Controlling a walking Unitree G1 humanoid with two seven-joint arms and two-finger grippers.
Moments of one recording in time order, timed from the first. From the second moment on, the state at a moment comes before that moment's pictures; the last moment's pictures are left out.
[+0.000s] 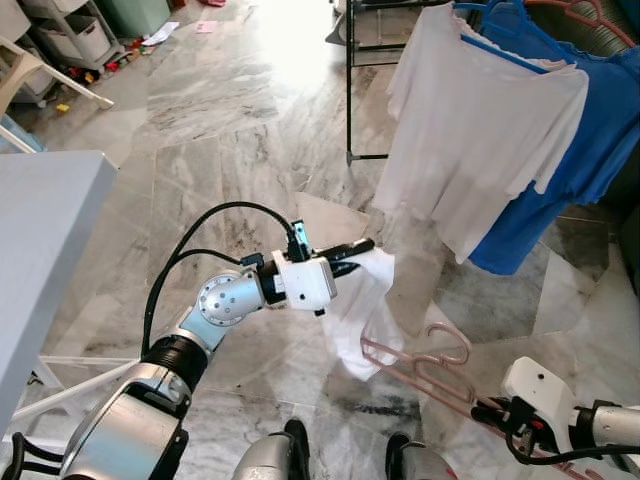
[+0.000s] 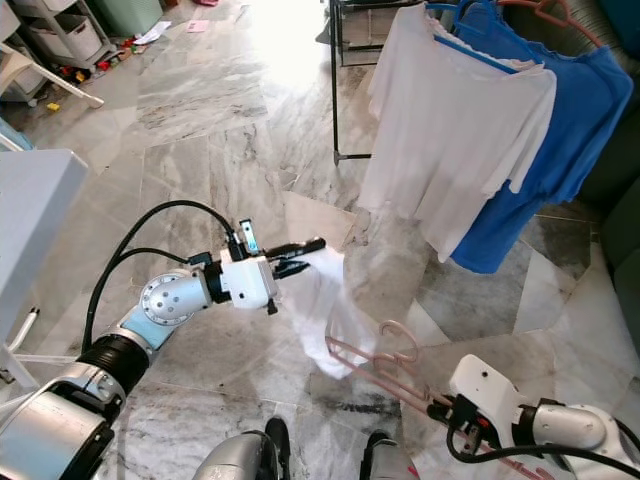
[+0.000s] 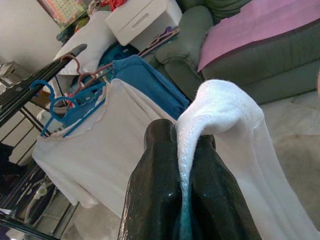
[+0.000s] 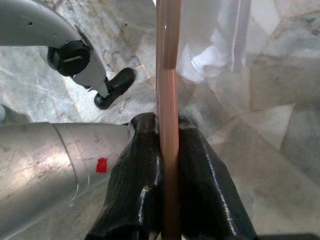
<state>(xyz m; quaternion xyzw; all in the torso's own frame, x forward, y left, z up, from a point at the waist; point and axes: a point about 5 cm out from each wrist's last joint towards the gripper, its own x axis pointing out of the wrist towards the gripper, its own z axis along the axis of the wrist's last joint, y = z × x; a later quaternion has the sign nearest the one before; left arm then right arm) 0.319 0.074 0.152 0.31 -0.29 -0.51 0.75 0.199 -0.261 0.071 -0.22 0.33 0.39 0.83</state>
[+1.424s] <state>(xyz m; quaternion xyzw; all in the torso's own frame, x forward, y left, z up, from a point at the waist) 0.322 0.093 0.109 0.34 -0.15 -0.48 0.79 0.230 -0.247 0.096 -0.26 0.24 0.38 0.85</state>
